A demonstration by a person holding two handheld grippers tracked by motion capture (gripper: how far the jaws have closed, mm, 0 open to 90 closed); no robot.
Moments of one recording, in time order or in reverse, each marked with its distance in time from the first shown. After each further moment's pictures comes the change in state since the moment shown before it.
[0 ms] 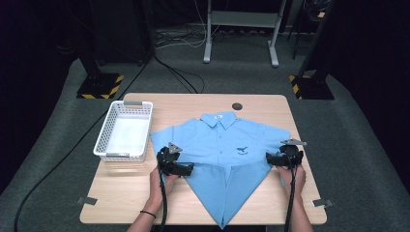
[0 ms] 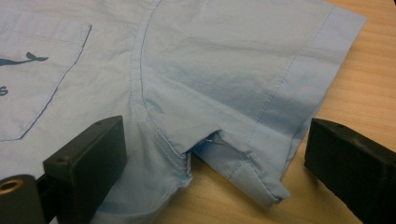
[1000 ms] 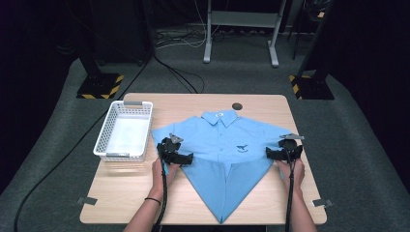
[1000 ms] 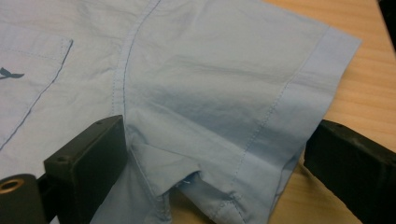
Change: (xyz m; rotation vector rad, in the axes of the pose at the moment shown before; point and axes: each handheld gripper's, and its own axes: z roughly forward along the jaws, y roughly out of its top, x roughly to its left) left arm 0.018 0.025 0.026 0.001 0.089 -0.012; right arm -0.006 0.016 0.015 -0.001 -0.034 -0.011
